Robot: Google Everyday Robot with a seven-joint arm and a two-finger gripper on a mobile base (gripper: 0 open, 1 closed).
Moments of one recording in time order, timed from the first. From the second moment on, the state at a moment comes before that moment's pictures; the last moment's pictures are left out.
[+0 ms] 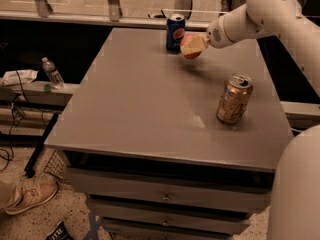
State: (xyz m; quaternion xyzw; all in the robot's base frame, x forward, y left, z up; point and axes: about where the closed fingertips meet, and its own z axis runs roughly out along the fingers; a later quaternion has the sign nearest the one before) arm 0.781 -0.124 0.882 -0.32 0.84 0.16 0.41
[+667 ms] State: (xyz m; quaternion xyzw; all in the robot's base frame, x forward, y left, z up) arm 0.800 -0.121 0.861 -0.31 0.84 0.18 0.40
